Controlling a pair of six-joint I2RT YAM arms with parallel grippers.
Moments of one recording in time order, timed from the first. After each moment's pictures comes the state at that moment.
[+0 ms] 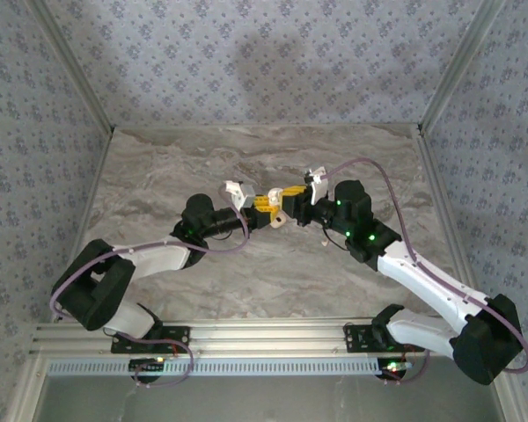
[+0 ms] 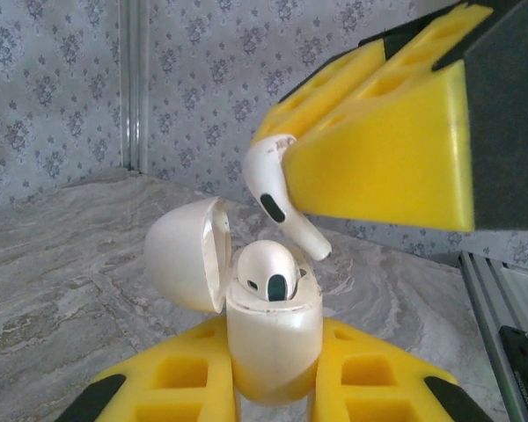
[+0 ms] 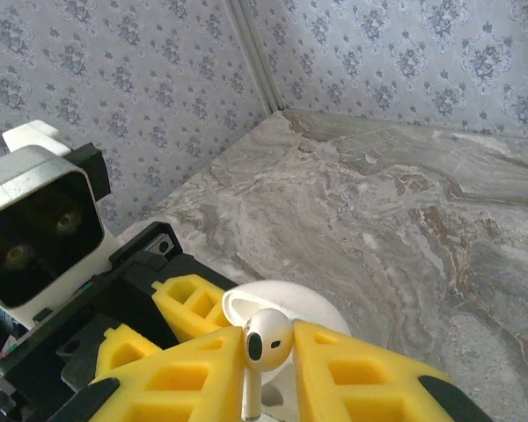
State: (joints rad) left arm -0.67 1.47 0.61 0.92 0.60 -0.21; right arm 0.63 1.08 0.77 0.10 -0.28 0.27
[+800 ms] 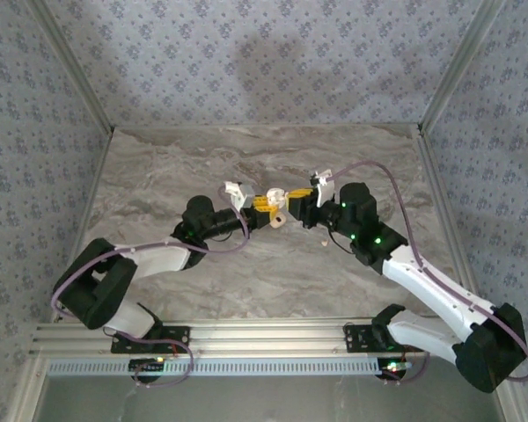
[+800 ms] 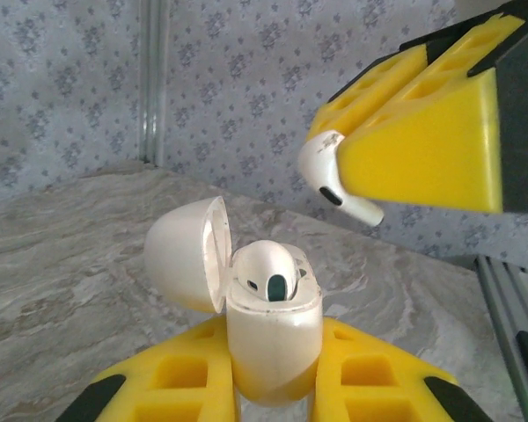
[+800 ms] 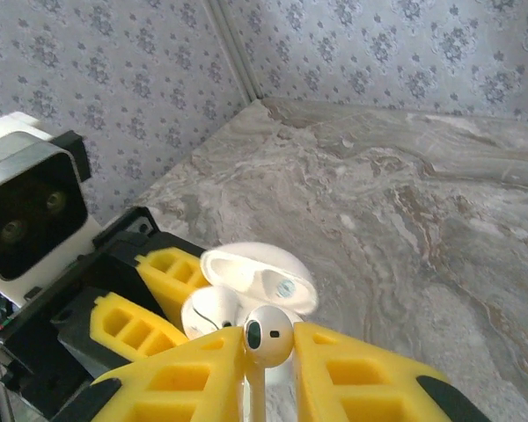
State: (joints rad) left arm -0.67 1.45 0.58 0.89 0.55 -0.18; right arm 0.60 1.02 0.75 0.01 -0.26 0.27
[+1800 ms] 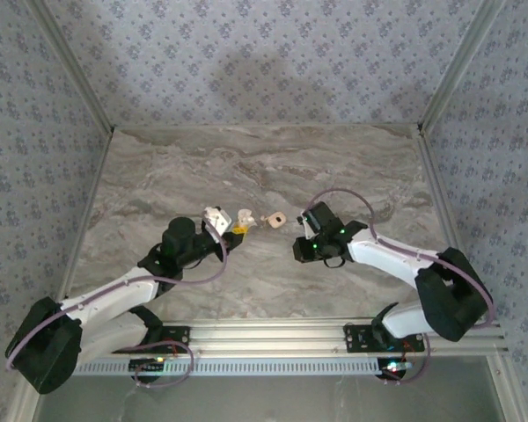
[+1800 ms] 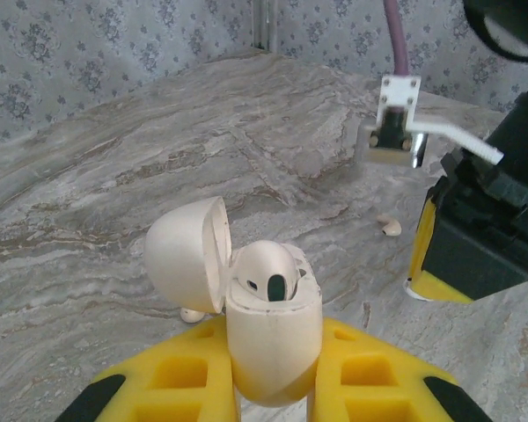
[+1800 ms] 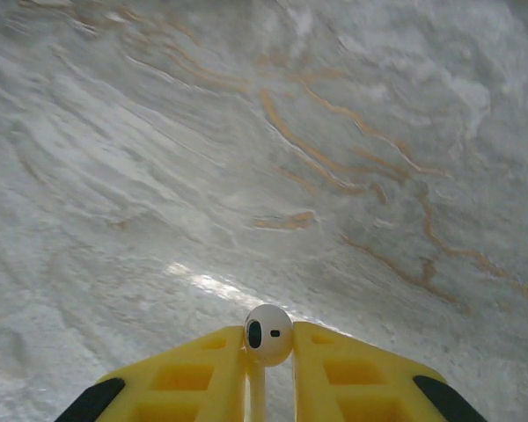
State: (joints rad) left arm -0.67 1.02 0.38 0.38 0.27 0.05; right arm 0.66 1.39 0.73 -0.45 -0.16 0.45
